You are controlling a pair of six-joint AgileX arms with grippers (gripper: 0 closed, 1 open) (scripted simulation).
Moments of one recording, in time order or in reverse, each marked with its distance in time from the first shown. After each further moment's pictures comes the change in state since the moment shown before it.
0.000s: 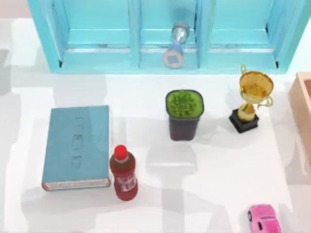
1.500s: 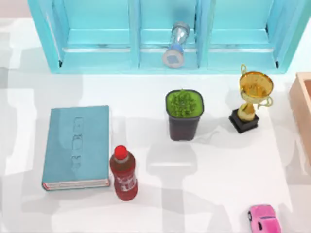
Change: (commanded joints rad) left arm 0.007 0.306 0.416 -0.117 0.004 -0.003; right arm 0.000 0.000 0.000 0.000 0.000 0.000
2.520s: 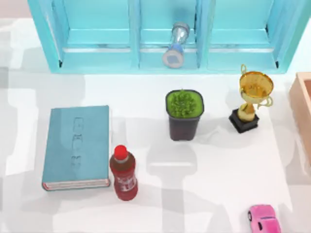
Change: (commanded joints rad) left arm 0.000 0.000 0.000 0.000 0.000 0.000; right arm 0.000 0.000 0.000 0.000 0.000 0.000
